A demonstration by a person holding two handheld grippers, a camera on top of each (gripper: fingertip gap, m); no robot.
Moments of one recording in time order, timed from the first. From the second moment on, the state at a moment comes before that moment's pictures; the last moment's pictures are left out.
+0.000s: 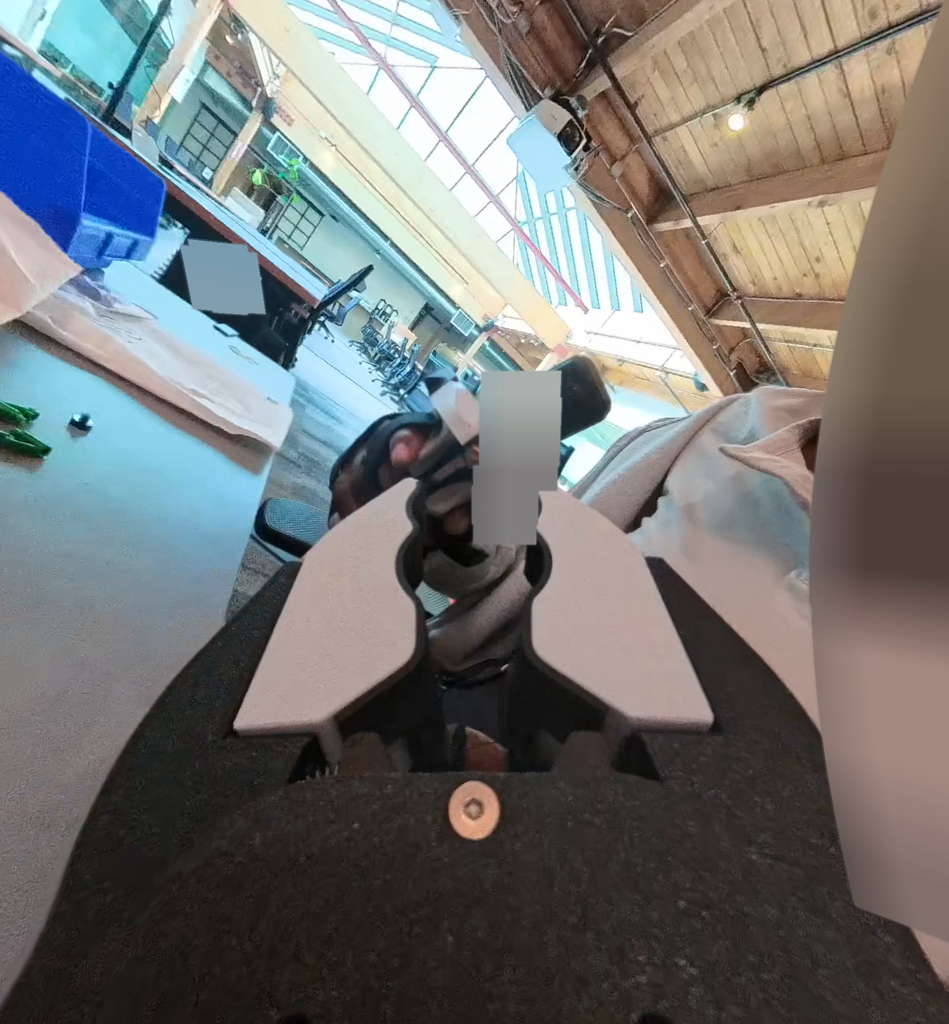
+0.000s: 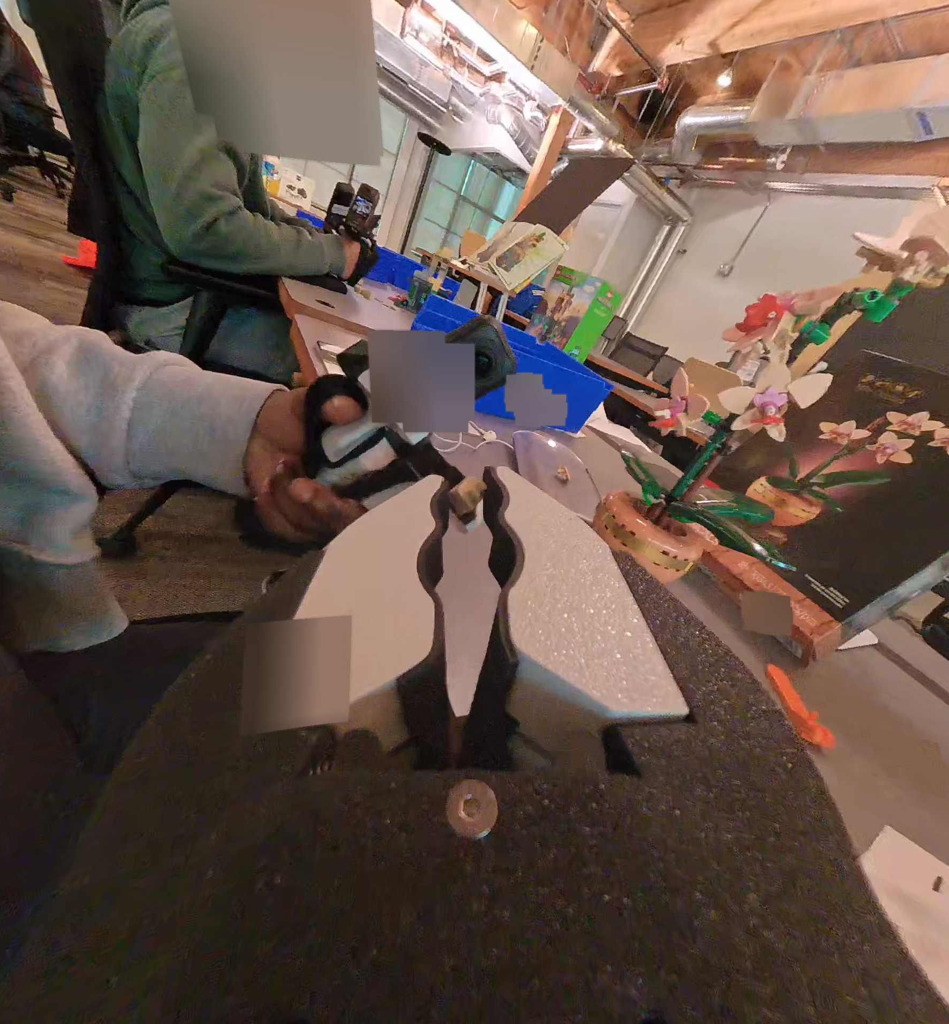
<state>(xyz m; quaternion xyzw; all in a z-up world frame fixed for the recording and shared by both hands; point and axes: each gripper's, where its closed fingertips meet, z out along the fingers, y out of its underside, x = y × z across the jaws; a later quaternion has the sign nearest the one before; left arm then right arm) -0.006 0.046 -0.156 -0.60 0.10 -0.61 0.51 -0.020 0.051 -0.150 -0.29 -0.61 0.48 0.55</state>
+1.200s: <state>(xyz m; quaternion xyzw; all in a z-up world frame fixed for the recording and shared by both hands) -0.060 0.068 -0.146 -0.65 0.19 -0.14 0.72 -0.033 0.167 -0.107 -0.46 -0.43 0.59 0.50</state>
